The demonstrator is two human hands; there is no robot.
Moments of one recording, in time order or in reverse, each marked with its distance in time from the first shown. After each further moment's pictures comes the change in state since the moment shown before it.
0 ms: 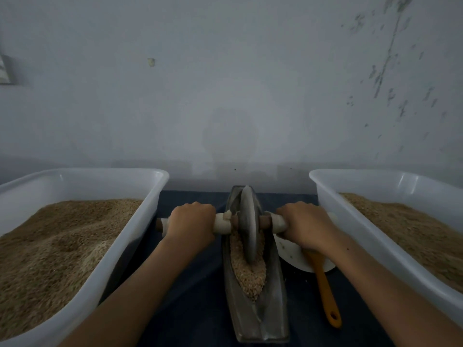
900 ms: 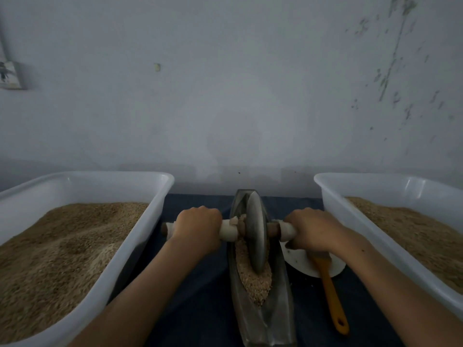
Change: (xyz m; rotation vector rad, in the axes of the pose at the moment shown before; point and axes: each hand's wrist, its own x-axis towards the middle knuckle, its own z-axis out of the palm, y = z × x) left_hand 0.000 0.000 -0.005 0.031 -0.078 0.027; right_hand 0.000 0.005 -0.007 0.031 -0.191 -0.006
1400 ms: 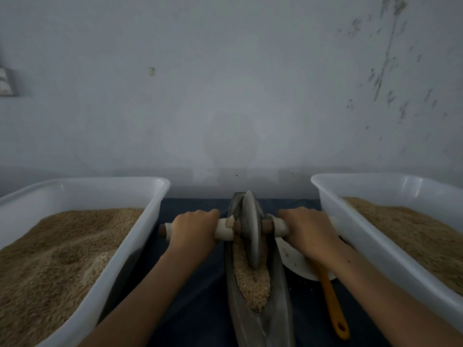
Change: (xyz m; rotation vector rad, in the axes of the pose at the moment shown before) left_hand 0.001 0.000 0.008 -0.070 0.166 0.008; right_hand 0.002 -0.004 0.014 0.003 0.329 0.017
